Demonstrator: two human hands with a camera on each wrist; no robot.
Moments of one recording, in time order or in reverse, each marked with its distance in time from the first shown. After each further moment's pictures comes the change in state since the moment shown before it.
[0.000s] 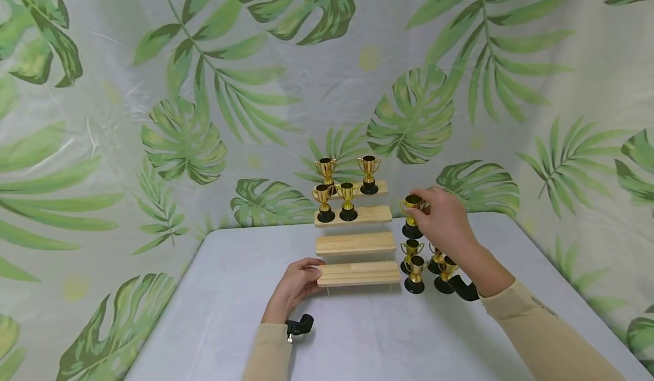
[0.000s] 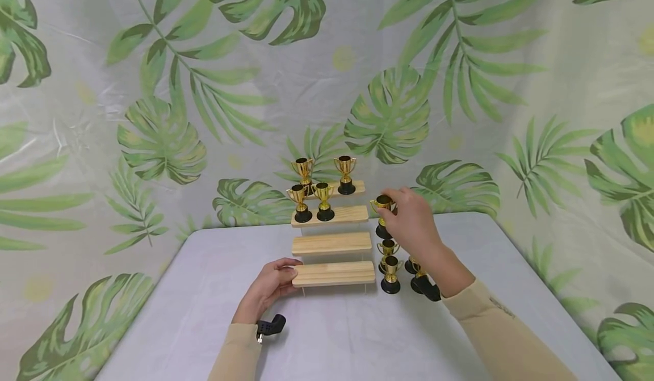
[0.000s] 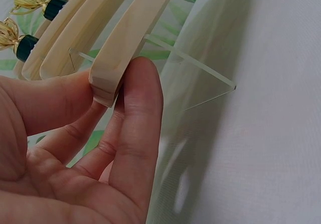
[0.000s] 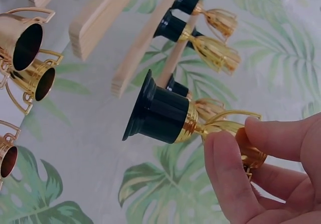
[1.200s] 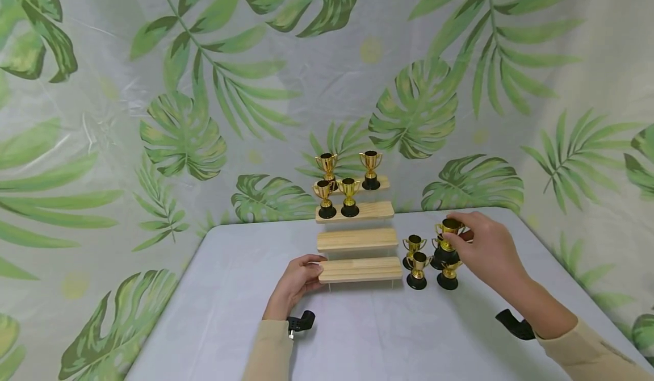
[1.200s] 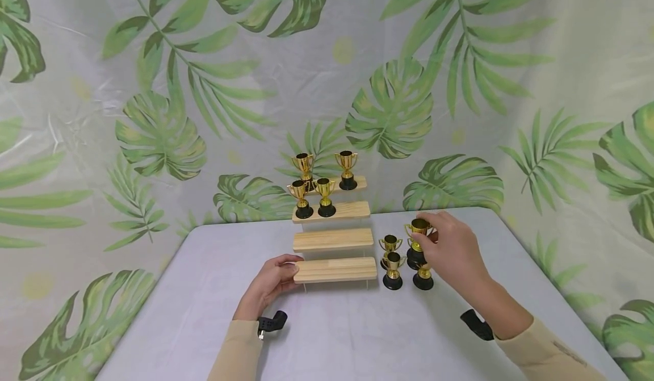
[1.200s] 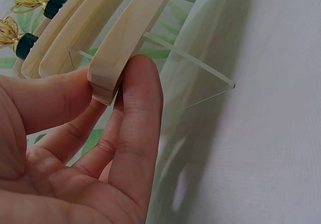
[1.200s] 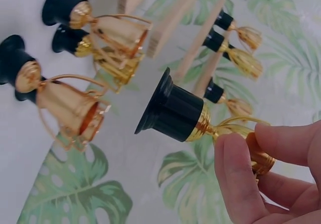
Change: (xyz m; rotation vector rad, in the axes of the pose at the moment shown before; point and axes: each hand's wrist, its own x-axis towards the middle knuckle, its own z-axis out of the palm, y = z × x) left_hand 0.004 -0.004 -0.002 -0.018 -0.007 -0.005; right_hand -0.065 0.039 -0.022 -0.037 0.068 -0.040
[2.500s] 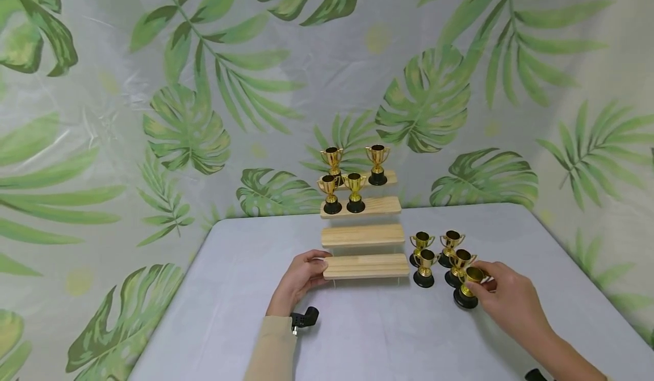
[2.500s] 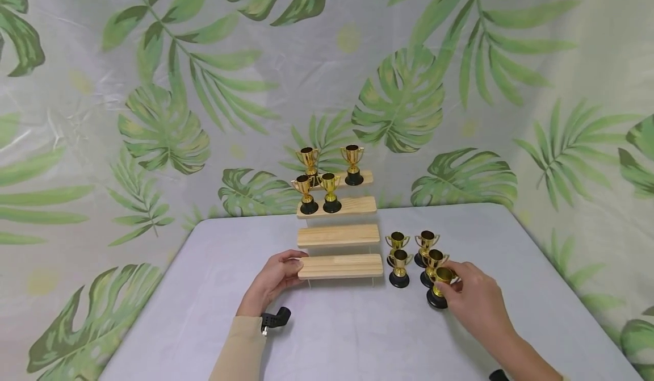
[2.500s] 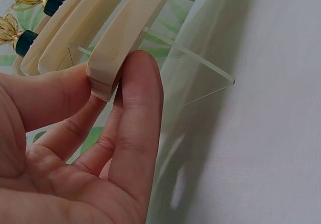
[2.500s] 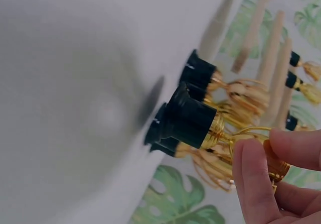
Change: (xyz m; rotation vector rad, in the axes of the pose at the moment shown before) left_hand 0.001 0.002 0.000 -0.032 -0.001 -0.020; right_hand -0.079 0.046 0.036 -0.019 -0.087 0.172
